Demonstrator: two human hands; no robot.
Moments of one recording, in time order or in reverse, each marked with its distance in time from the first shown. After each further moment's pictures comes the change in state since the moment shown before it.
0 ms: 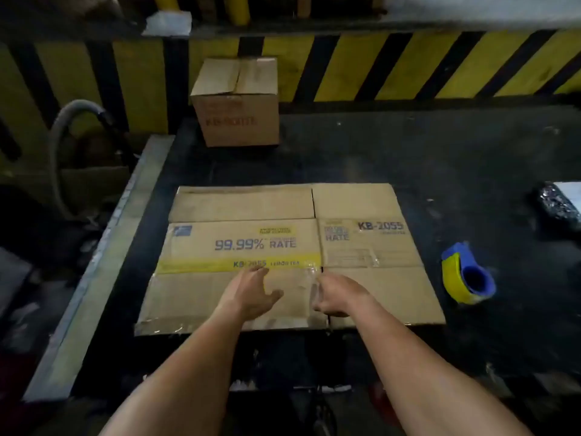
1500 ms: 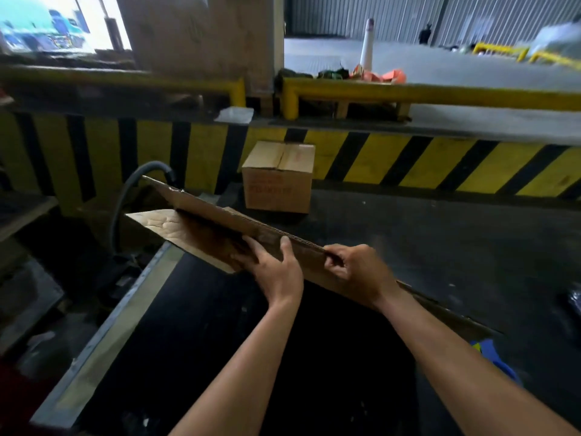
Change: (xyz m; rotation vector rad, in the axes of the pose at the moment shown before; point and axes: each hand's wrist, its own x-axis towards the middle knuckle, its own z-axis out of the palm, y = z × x) left_hand -0.004 0.115 -0.123 -1.113 0.764 -0.363; right_hand -0.044 -0.064 -0.176 0.019 0.670 -0.554
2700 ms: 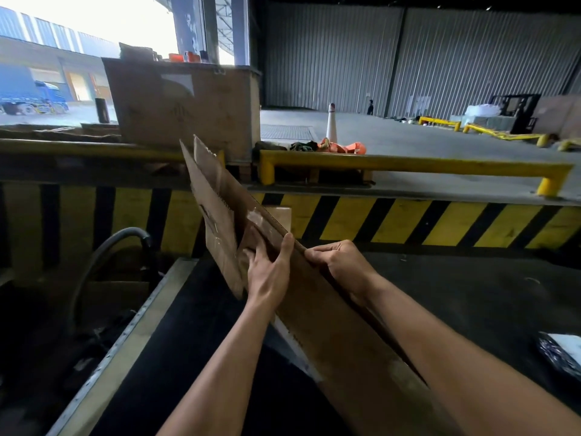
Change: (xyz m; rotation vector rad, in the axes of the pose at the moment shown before) left_hand 0.023 0.133 -0.009 0.048 -0.343 0.208; right_hand 0.066 -0.057 -0.110 0.871 -0.049 0.400
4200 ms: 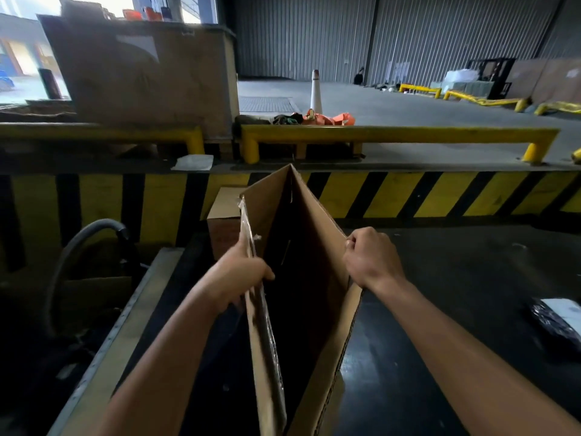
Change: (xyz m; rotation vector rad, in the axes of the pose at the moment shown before) left_hand 0.044 0.007 -0.069 0.255 -0.428 -0.185; right_hand 0.046 0.044 -0.019 -0.877 0.536 0.007
